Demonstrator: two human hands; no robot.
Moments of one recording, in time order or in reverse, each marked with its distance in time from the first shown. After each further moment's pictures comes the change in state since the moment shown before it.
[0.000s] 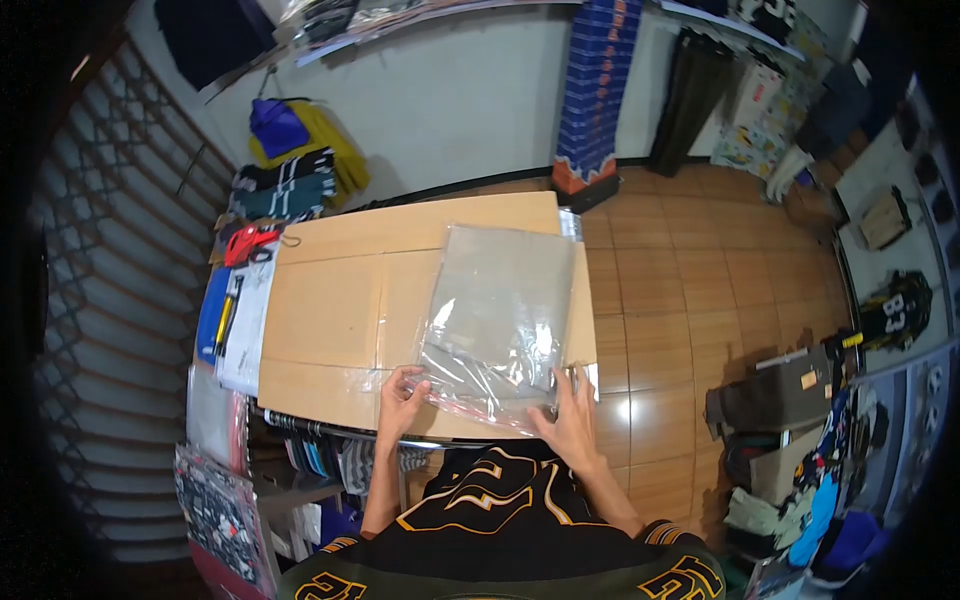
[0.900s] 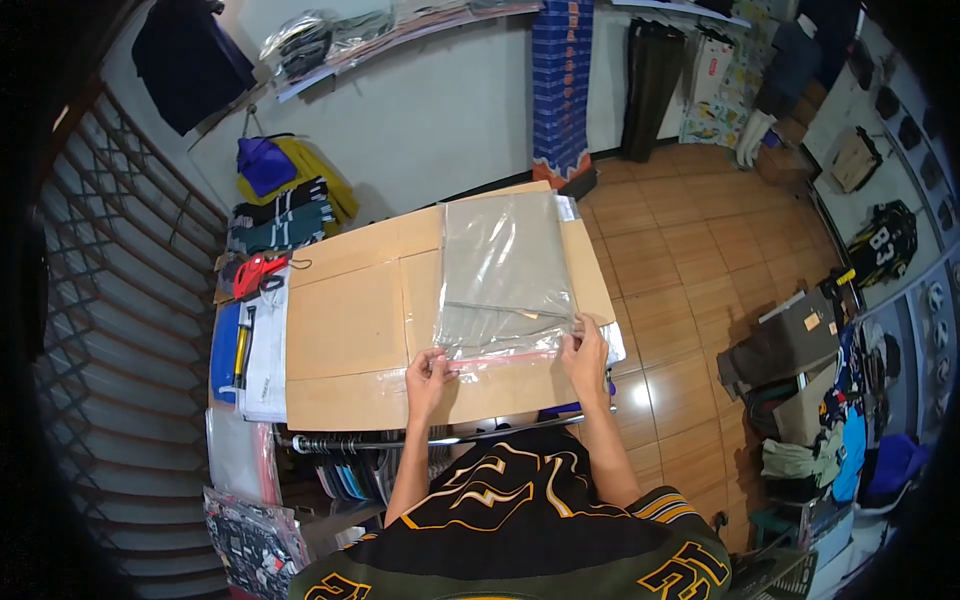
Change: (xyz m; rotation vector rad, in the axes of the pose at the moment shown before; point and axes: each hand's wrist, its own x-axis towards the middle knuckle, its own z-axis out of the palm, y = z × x) left_hand 0.029 -0.020 -0.025 -0.114 -0.014 0.006; right_hand 0.037 -0.008 0.057 0.268 0.411 0.238
